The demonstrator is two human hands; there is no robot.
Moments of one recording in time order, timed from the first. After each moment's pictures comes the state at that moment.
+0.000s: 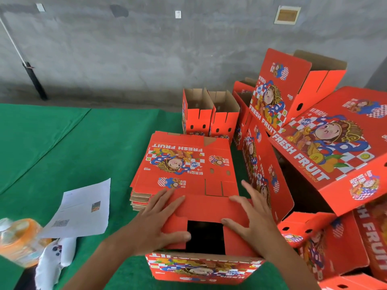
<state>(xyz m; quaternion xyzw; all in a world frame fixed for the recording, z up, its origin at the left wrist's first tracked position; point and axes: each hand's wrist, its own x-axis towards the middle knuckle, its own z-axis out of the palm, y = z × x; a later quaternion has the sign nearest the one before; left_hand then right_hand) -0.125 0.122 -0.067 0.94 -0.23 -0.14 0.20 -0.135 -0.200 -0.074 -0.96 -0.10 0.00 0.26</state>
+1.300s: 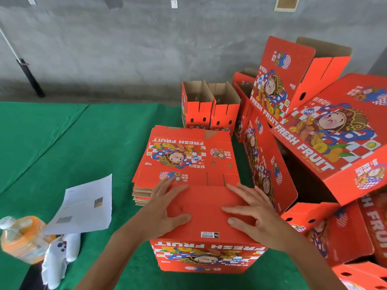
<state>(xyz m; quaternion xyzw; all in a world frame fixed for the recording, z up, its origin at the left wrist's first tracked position) -0.112 0.109 -0.075 0.92 -0.17 -0.09 0.34 -0.132 -0.215 -0.077 -0.93 -0.25 0.02 0.27</state>
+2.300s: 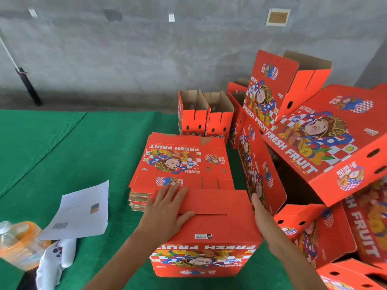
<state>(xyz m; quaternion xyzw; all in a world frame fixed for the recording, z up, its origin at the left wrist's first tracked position) -0.115 0.076 -0.084 0.98 -0.16 0.03 0.09 -0.135 -0.208 -0.086 -0.75 0.26 0.09 0.60</state>
